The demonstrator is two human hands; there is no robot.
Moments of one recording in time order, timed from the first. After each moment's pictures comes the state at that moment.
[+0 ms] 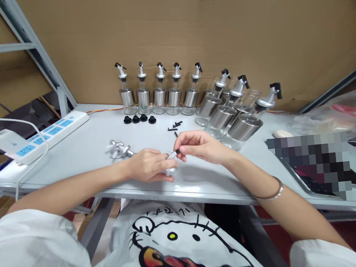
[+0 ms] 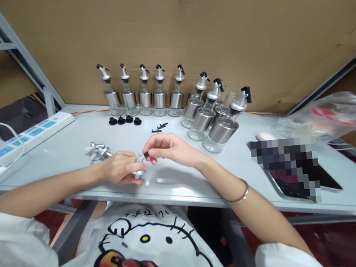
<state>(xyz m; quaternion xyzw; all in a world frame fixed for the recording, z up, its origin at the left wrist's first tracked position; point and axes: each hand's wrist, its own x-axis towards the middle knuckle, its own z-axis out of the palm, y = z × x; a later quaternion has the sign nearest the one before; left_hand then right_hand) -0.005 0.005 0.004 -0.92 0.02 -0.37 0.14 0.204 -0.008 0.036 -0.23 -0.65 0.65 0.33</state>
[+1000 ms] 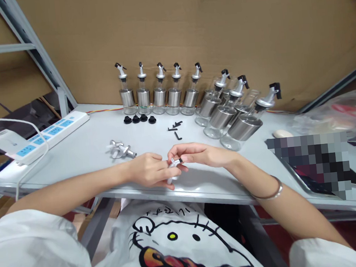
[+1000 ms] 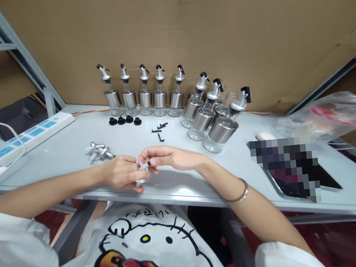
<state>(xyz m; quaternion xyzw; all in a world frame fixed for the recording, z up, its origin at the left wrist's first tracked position) -0.008 0.003 -0.006 -0.93 0.07 -0.34 0.13 0.208 -0.011 0.034 -0.17 -0.69 0.68 0.19</state>
